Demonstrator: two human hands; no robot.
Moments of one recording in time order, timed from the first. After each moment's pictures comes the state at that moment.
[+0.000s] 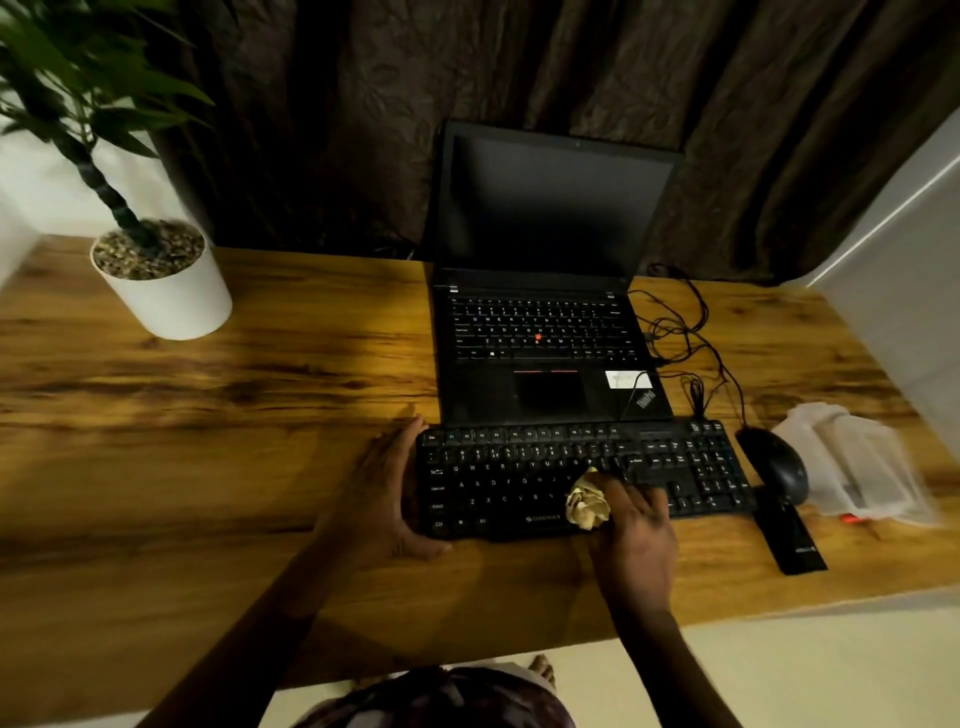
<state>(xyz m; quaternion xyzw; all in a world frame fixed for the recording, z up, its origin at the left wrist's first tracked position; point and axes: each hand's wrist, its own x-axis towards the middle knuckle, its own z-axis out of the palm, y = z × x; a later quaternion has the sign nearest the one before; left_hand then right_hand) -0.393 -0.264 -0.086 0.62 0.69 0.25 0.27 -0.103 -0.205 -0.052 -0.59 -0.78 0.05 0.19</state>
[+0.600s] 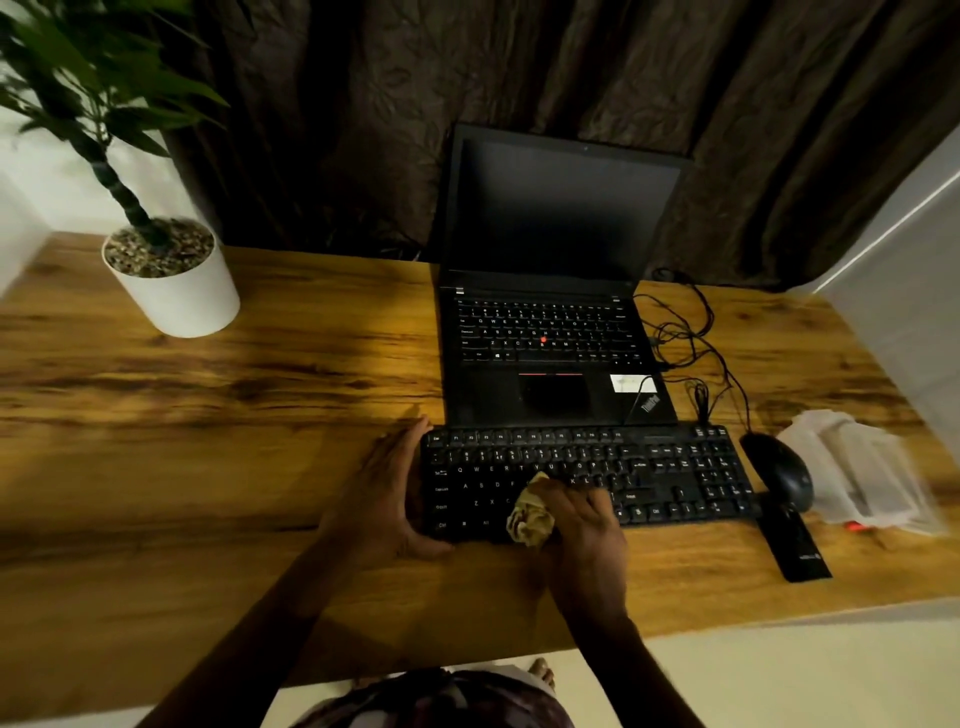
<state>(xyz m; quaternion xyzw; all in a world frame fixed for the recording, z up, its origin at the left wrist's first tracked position) -0.392 -0.265 -0.082 0.63 0.68 0.26 0.26 -0.142 -0.220 -0.062 -0.50 -0.83 0.07 0.22</state>
